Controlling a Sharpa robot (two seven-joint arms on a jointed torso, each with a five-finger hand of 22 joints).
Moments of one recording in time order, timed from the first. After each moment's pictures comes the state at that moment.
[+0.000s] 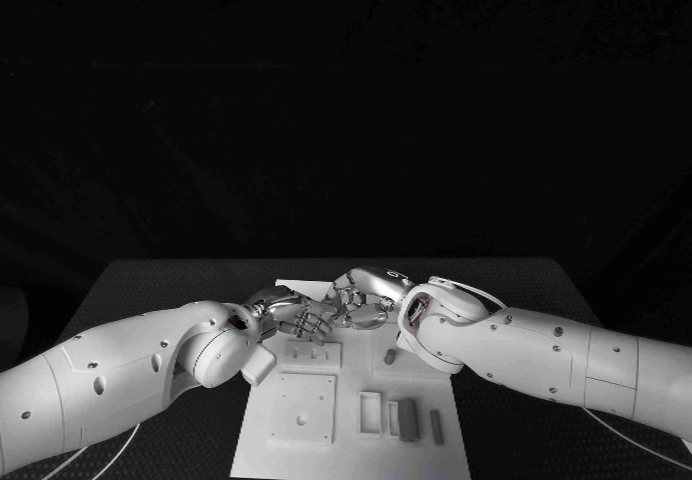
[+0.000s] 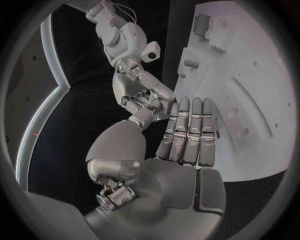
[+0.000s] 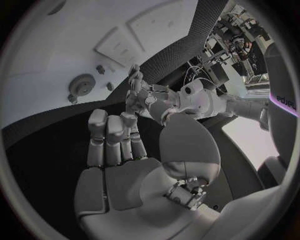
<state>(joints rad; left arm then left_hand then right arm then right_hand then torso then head) 1.30 -0.63 -0.13 1.33 -0.30 -0.12 -0.05 0.97 0.07 0.51 -0.27 0.05 0.90 0.14 0.39 0.40 1.16 0.11 0.15 0.18 0.95 0.12 0.32 0.73 0.01 0.91 0.02 0.09 0.81 1.21 -0.62 -0.02 1.37 -1.37 -0.35 0.02 1.06 -0.08 0.65 -0.28 0.09 0.96 0.07 0.36 0.52 1.05 -0.01 1.10 1.11 1.18 -0.10 1.36 1.03 0.22 1.03 -0.04 1.23 1.31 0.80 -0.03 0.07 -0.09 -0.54</state>
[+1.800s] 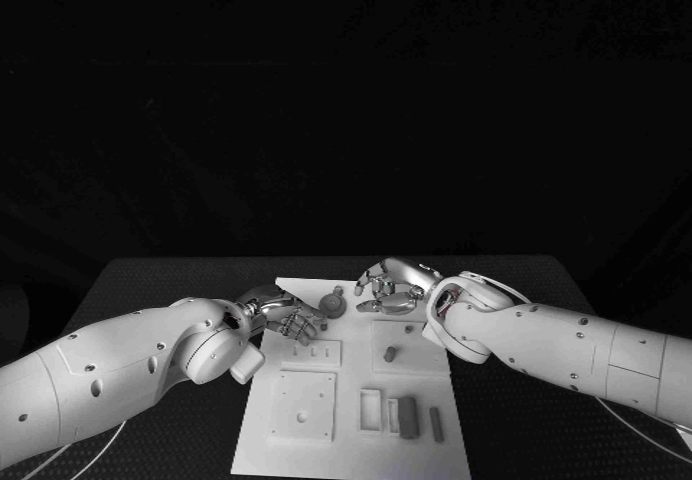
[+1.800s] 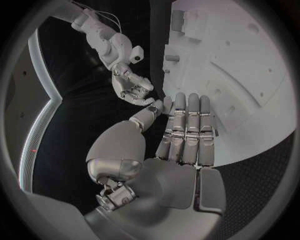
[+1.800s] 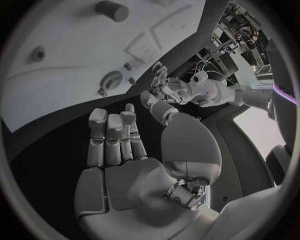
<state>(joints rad) 1.30 -0.64 -0.13 1.30 -0.43 -0.12 -0.10 0.95 0.09 0.60 -0.29 0.10 0.96 0.15 0.42 0.44 1.27 0.06 0.19 0.29 1.08 0.06 0.33 0.83 0.01 0.96 -0.03 0.11 0.89 1.20 -0.68 -0.02 1.31 -1.25 -0.37 0.06 1.02 -0.16 0.65 -0.23 0.09 0.92 0.12 0.31 0.52 1.02 0.01 1.06 1.08 1.15 -0.09 1.32 1.01 0.22 1.02 -0.03 1.19 1.30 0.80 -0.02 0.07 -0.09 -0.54</state>
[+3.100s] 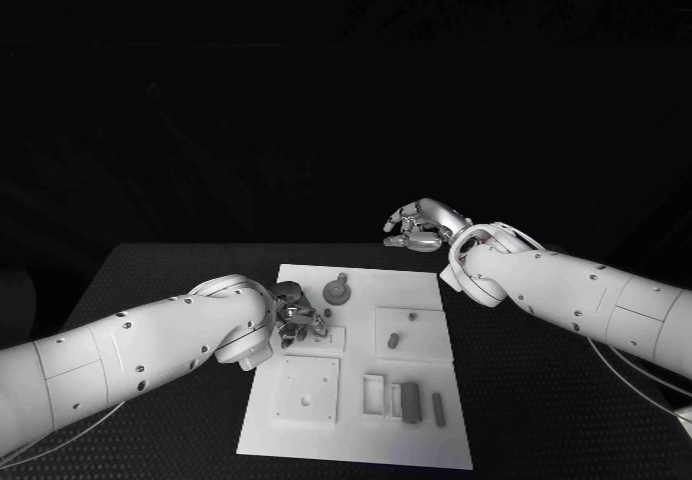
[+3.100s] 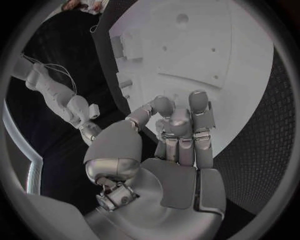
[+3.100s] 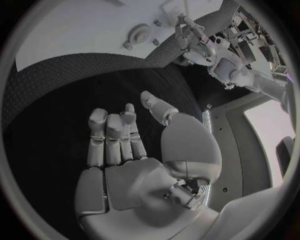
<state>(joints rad) 1.32 -0.55 -0.14 1.30 -0.93 -0.06 -0.45 0.91 0.05 0.59 -0.28 0.30 1.01 0.09 0.36 0.48 1.42 -0.06 0.64 0.80 1.40 -0.16 1.06 1.02 0.02 1.36 -0.23 0.50 1.28 1.29 -0.65 0.00 1.11 -1.11 -0.42 0.11 1.02 -0.16 0.65 -0.22 0.09 0.91 0.12 0.31 0.52 1.02 0.02 1.06 1.07 1.15 -0.09 1.32 1.01 0.22 1.02 -0.03 1.19 1.30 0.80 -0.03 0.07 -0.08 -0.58</state>
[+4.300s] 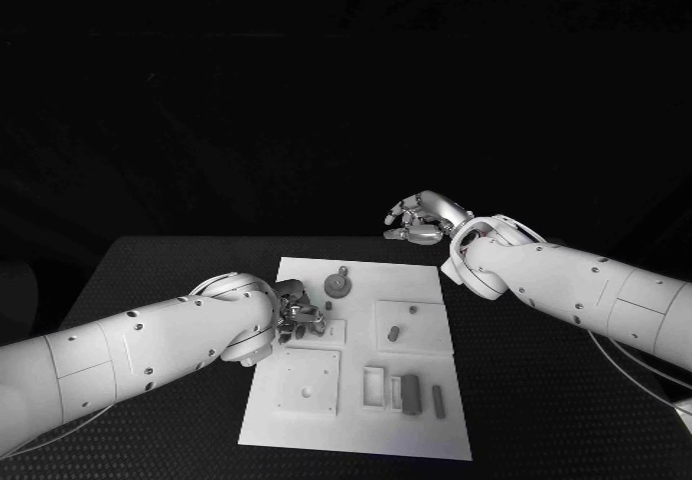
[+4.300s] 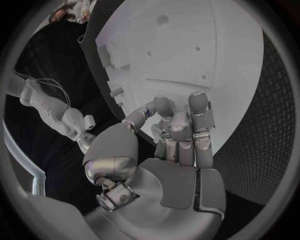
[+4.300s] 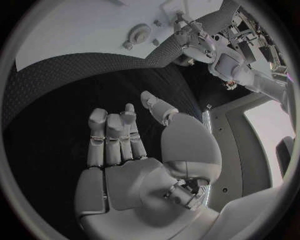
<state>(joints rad) 1.32 -0.53 -0.17 1.29 -1.02 -0.06 -0.48 0.80 0.06 0.65 -0.30 0.43 1.02 0.09 0.41 0.63 1.42 -0.09 0.66 0.77 1.40 -0.15 1.18 0.90 0.02 1.37 -0.24 0.51 1.31 1.29 -0.65 0.00 1.11 -1.11 -0.42 0.11 1.02 -0.16 0.64 -0.22 0.09 0.91 0.12 0.31 0.52 1.02 0.02 1.06 1.07 1.15 -0.08 1.32 1.00 0.22 1.02 -0.03 1.18 1.30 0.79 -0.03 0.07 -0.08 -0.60</state>
